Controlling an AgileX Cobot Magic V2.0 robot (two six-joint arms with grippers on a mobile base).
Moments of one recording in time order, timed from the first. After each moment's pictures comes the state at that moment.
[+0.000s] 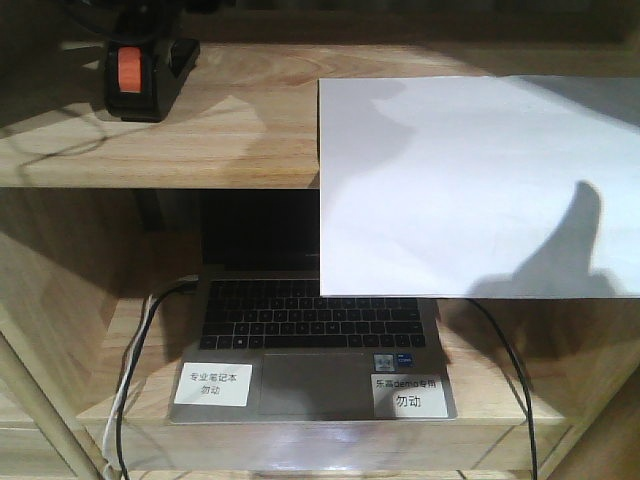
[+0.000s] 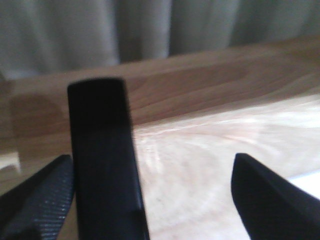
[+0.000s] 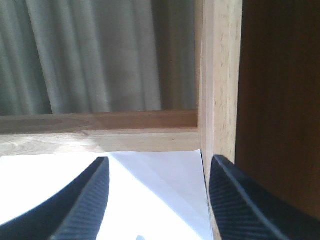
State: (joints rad) left arm -0.62 1.59 -1.97 0.36 1.08 -0.42; right arm -0.05 0.55 -1.06 0.17 0.64 -0.07
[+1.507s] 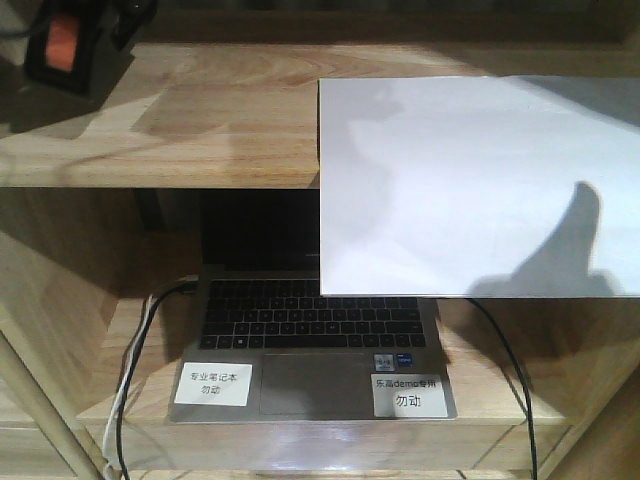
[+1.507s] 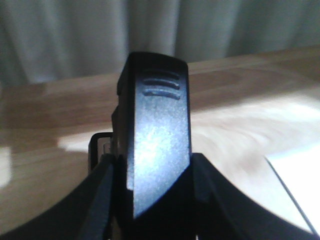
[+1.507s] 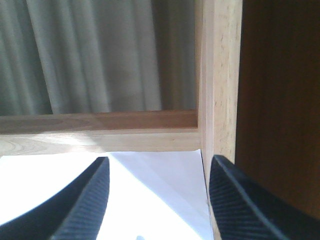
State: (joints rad) left arm -0.64 1.36 -1.78 0.36 1.00 -0.39; right arm -0.05 0.55 -1.06 0.17 0.64 -0.07
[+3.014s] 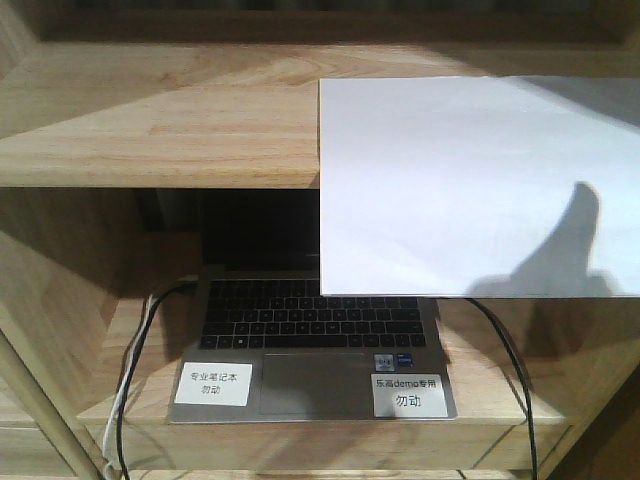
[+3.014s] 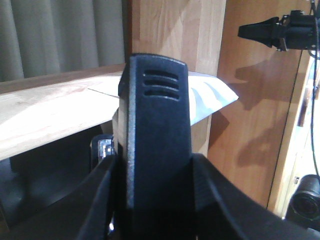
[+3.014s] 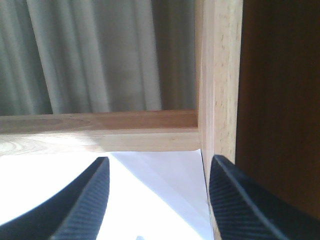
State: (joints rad) left arm -0.66 0.20 -0.92 -0.27 0.84 0.13; right arm -0.05 0.55 -1.06 0.17 0.64 -0.07
